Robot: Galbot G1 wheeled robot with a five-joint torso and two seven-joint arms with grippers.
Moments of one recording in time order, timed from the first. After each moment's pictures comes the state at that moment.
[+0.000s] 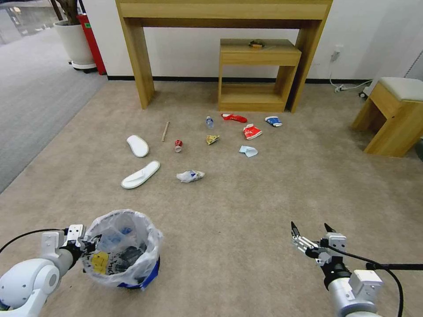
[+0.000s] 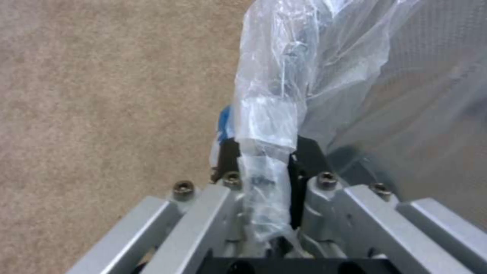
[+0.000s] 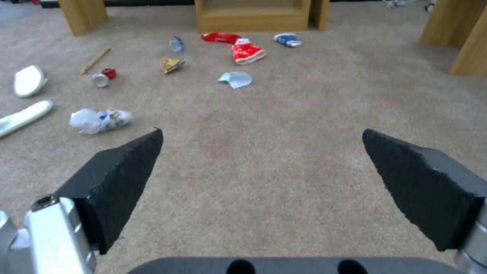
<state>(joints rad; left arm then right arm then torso) 1.50 -0.98 -0.80 -1.89 -0.62 0.74 0.03 -1.80 1.43 0.70 2.27 0.23 -0.22 0.00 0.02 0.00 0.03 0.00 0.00</state>
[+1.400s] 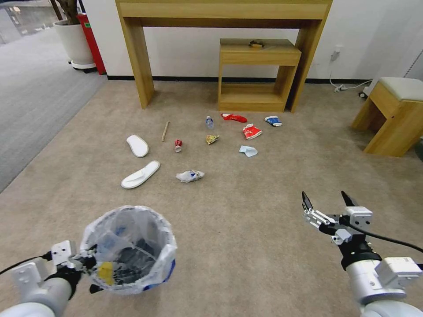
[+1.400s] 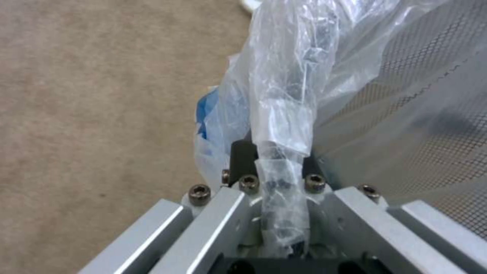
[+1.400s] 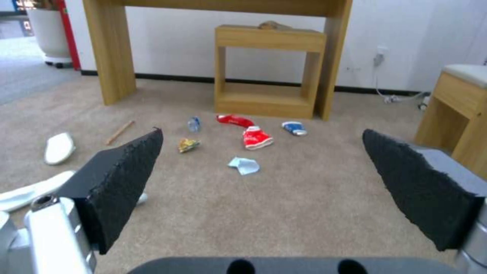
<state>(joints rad) 1.79 -1.21 -1.01 -2.27 -0.89 0.68 -0.26 -1.76 1.39 0.75 2.50 0.23 -0.24 -0.03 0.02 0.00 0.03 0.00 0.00</state>
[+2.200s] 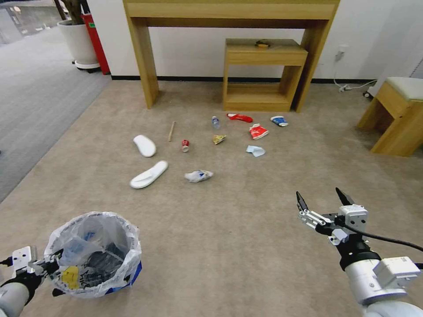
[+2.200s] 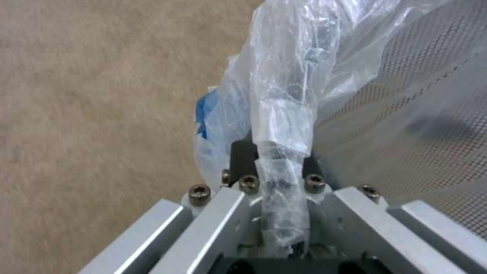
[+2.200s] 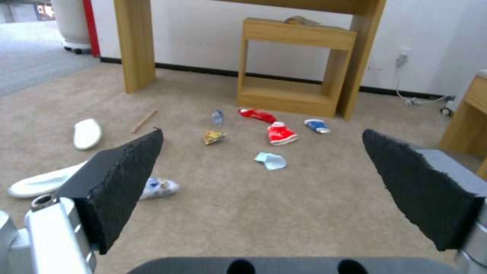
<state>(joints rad) 1.75 -1.18 -1.12 -2.12 -0.84 0.67 -0.09 -1.76 1.39 0.75 2.47 0.20 -0.24 -0.07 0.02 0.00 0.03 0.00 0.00</state>
